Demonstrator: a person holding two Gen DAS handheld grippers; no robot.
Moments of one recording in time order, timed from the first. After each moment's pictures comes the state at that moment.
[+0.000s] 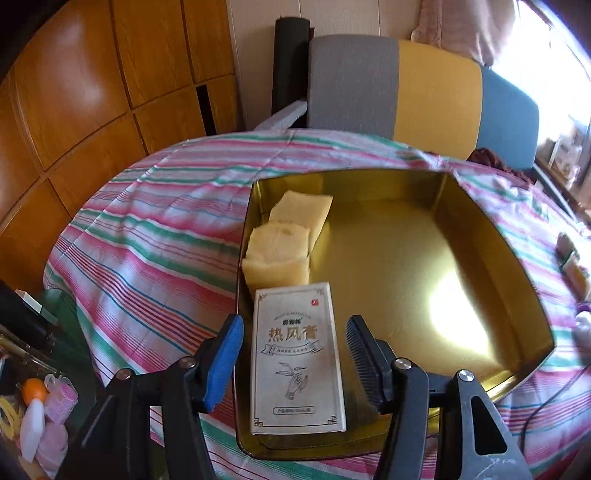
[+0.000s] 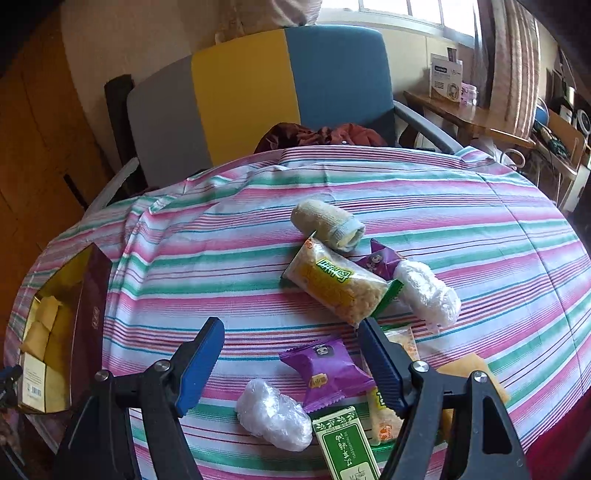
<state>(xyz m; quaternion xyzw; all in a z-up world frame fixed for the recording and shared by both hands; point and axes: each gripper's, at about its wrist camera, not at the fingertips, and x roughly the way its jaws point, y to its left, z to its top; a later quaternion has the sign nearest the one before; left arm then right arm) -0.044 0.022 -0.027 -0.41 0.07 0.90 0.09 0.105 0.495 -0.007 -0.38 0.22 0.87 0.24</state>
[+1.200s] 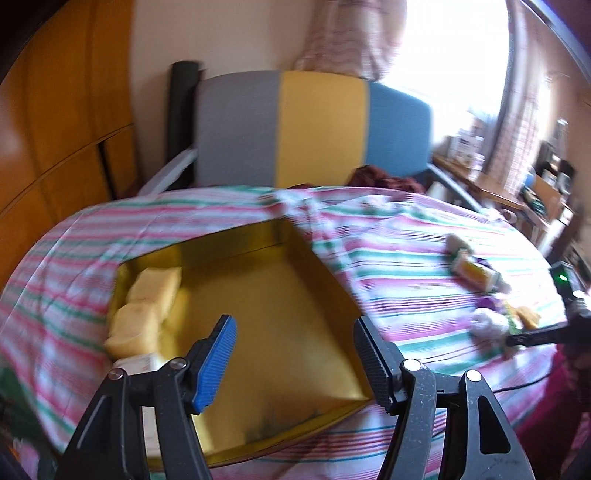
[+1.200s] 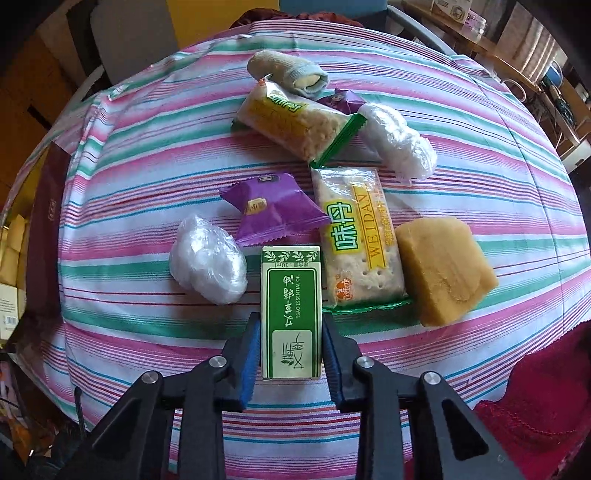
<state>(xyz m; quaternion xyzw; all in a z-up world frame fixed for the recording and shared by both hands) -0.002 0.130 0.032 -0.35 0.08 0.88 0.30 0.151 0.485 -0.057 -0.56 0.24 0.76 0.21</state>
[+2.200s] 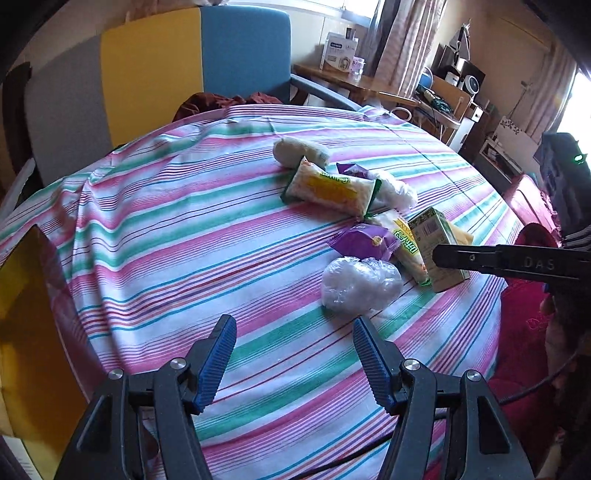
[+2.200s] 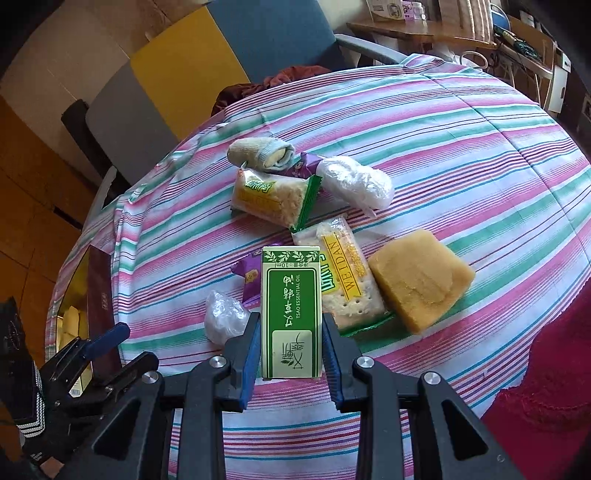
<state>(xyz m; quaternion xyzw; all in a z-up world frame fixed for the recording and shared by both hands) 0.054 0.346 -0.036 -0.43 0.19 0.74 0.48 0.182 0.509 -0.030 -0.43 0.34 0.80 0.23</state>
